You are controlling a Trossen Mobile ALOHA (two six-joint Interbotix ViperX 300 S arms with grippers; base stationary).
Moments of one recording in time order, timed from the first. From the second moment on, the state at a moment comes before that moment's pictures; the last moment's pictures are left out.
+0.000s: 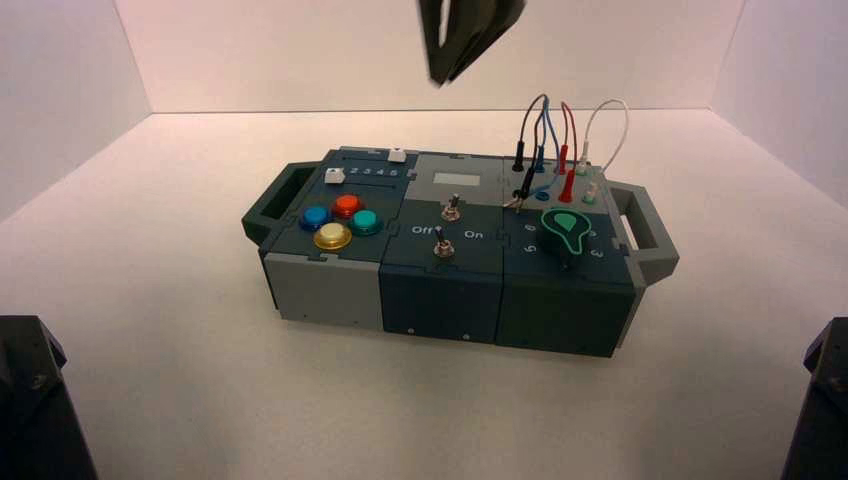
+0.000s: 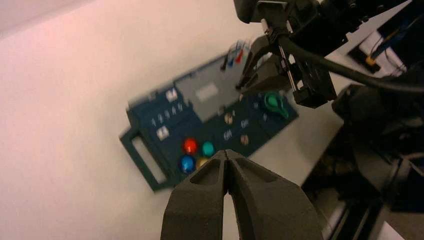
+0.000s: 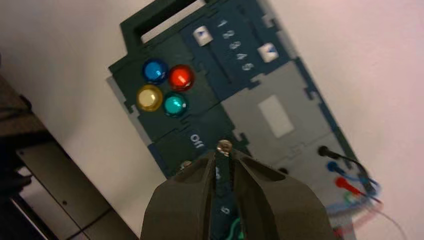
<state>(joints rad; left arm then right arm) -0.13 -0.86 0.80 -0.66 1.16 0.68 0.84 -0.12 0.52 0.04 0.84 -0.05</state>
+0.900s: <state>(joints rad) -0.14 -0.82 0.91 -0.34 1.14 0.38 0.98 0.13 0.39 0.05 0.78 -0.05</state>
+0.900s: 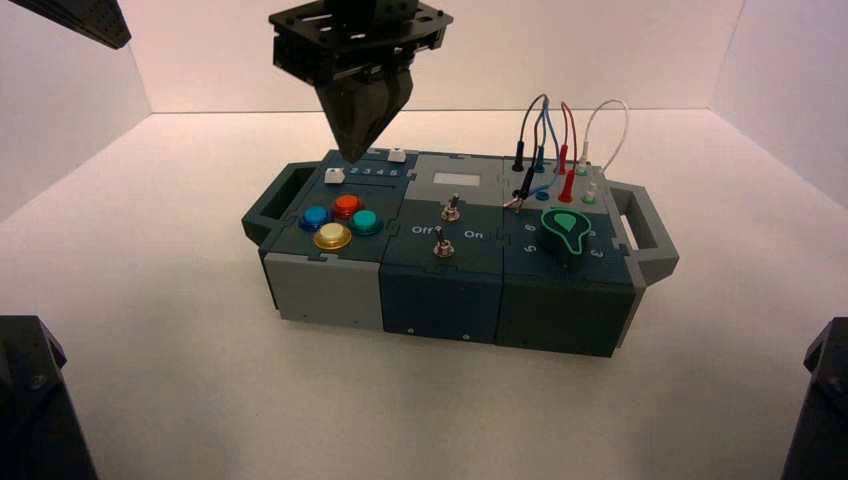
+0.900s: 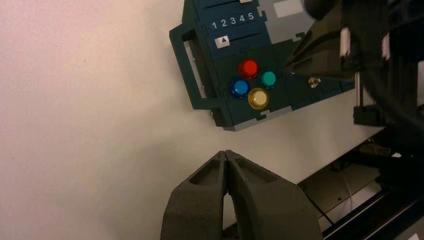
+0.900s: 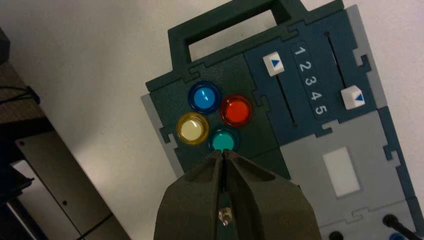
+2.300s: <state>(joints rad) -0.20 -0.81 0.88 -0.34 1.24 0.33 1.00 0.28 0.33 0.05 0.68 -0.04</state>
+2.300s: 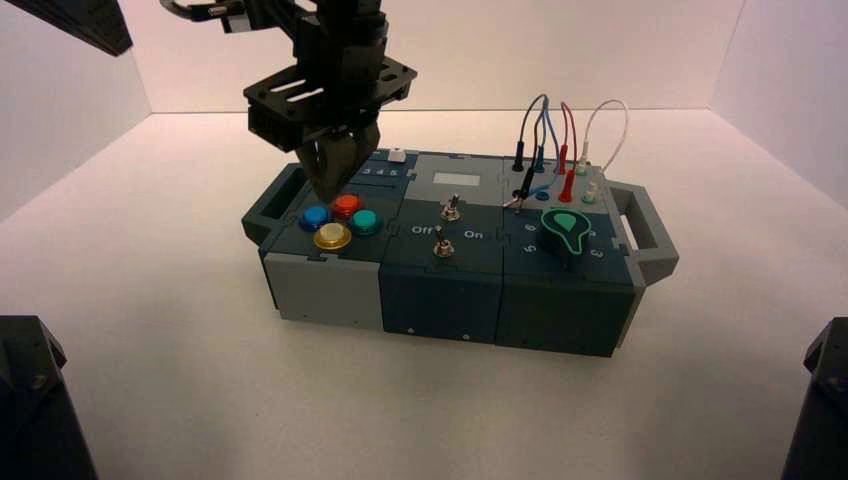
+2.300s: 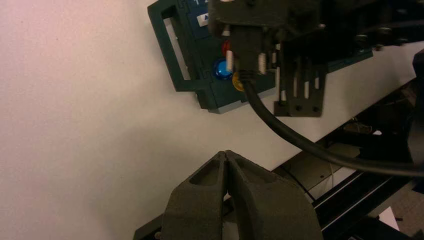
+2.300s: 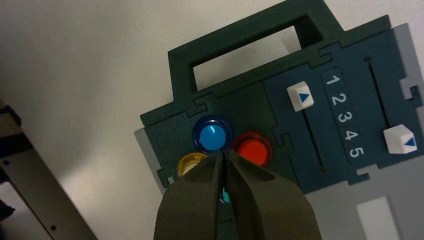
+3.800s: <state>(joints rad) -0.20 -0.85 0.88 -0.34 1.28 0.31 1.00 0.34 0.29 0.07 0.68 -0.04</state>
